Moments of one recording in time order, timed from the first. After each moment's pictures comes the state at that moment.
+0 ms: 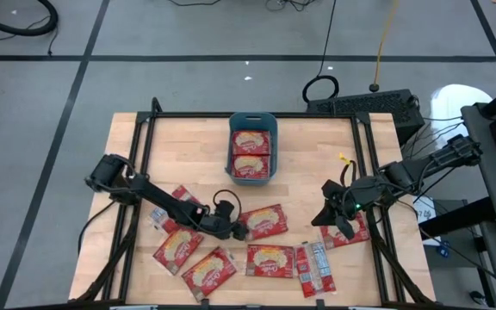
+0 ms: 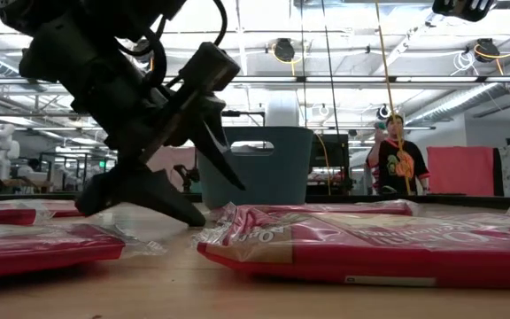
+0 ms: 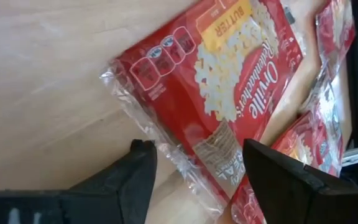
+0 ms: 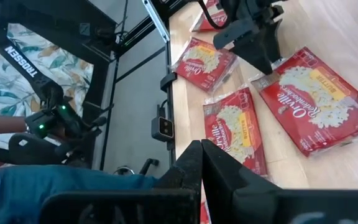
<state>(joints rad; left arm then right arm) -0.37 1.88 0.85 0.19 -0.24 -1.52 0.40 0.91 0.88 -0.49 -0.07 0.84</state>
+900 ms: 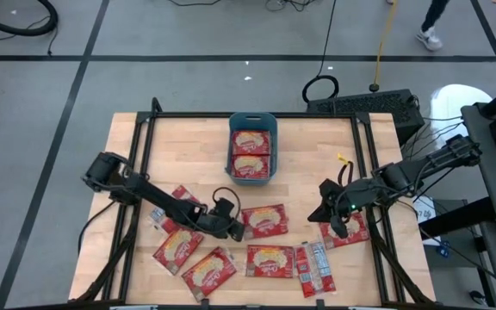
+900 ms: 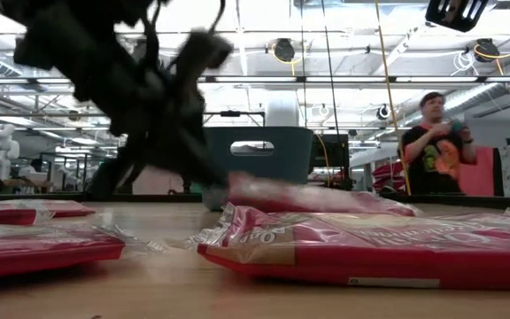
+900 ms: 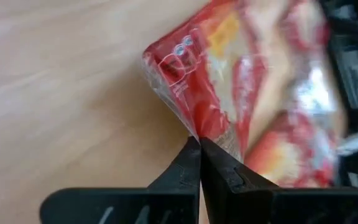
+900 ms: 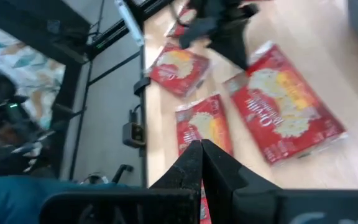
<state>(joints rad) -0.38 1.79 0.84 0.20 -0.32 -1.34 0.40 0.95 0.88 -0.53 0.03 0.79</state>
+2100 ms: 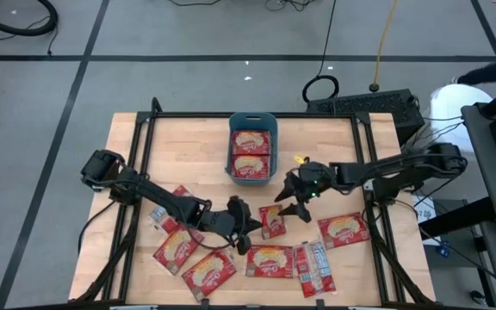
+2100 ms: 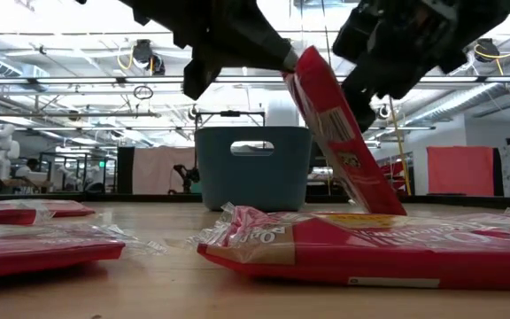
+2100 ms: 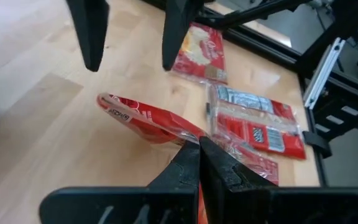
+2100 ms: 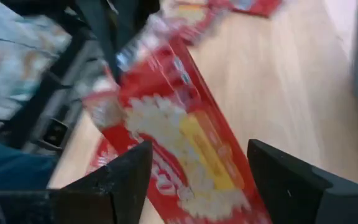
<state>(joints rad) -0.37 1.75 1.06 0.18 -0.34 -0.59 -0.02 1.34 0.58 0.22 -0.42 0.27</state>
